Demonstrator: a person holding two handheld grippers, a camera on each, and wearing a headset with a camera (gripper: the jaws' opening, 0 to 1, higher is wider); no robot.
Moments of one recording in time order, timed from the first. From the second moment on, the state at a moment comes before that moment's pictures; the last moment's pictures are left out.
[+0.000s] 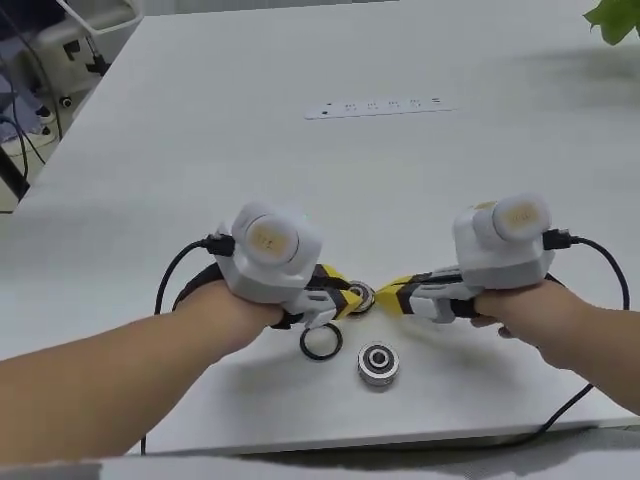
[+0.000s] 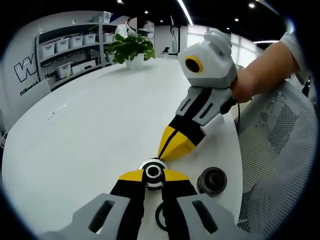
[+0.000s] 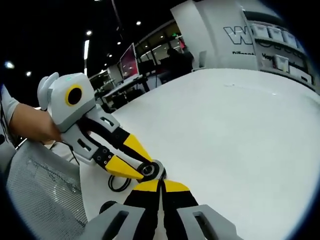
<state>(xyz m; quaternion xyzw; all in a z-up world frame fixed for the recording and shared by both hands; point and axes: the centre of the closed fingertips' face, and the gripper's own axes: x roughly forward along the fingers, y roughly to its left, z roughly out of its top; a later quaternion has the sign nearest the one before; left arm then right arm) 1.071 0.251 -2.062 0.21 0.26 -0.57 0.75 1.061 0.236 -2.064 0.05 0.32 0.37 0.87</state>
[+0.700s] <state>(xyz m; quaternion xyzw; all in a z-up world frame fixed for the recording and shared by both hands) 1.071 0.251 -2.062 0.21 0.26 -0.57 0.75 1.062 0.243 -2.060 0.06 0.32 0.37 0.87</state>
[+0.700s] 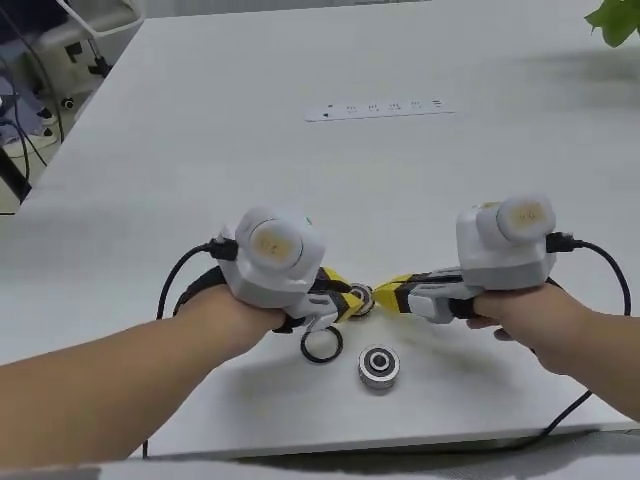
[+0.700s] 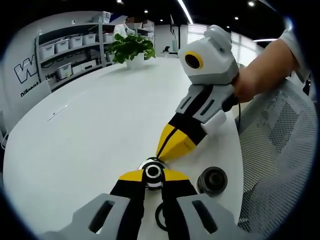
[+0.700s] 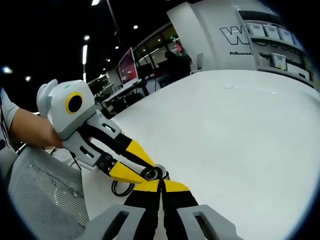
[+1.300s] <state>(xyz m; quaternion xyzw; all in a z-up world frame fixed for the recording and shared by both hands) 1.071 0.250 -2.062 0.21 0.25 -0.57 0.75 1.059 0.253 -2.058 0.03 0.31 0.39 0.87</state>
